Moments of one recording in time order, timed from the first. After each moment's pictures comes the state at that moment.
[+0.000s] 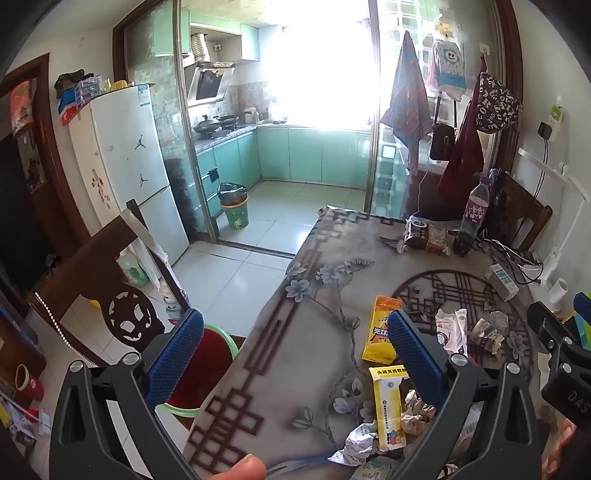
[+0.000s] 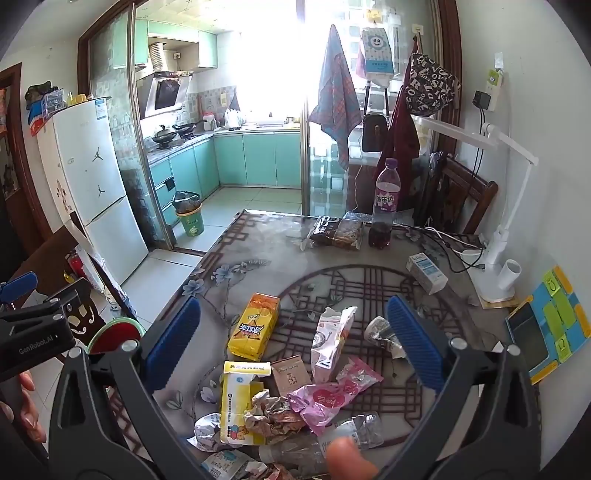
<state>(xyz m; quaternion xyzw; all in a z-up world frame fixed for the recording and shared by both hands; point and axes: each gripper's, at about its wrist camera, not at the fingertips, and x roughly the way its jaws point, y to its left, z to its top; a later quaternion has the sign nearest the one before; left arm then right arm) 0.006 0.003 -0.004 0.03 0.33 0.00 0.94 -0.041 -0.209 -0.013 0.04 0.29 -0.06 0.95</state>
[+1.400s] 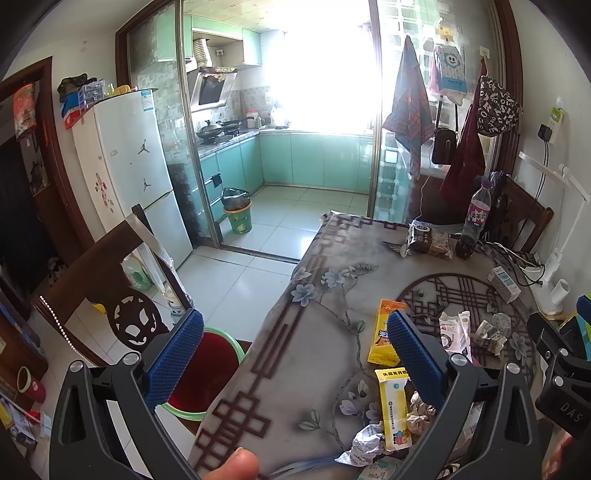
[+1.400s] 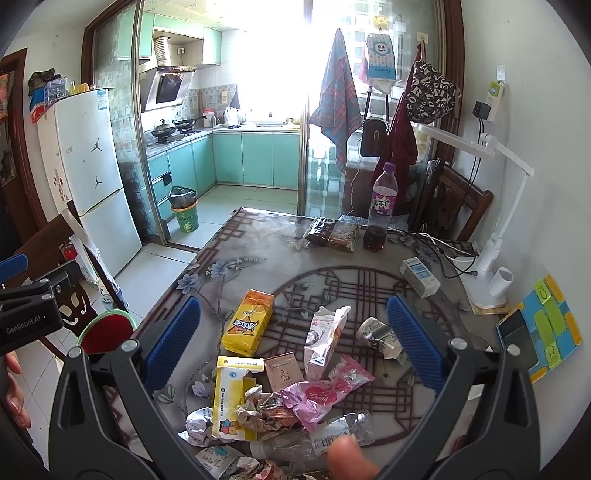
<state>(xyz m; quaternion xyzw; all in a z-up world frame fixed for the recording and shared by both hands) 0.001 0.009 0.001 0.03 0.32 0.00 0.95 -0.046 -0.201 -0.016 0.02 0.29 -0.07 0.95</state>
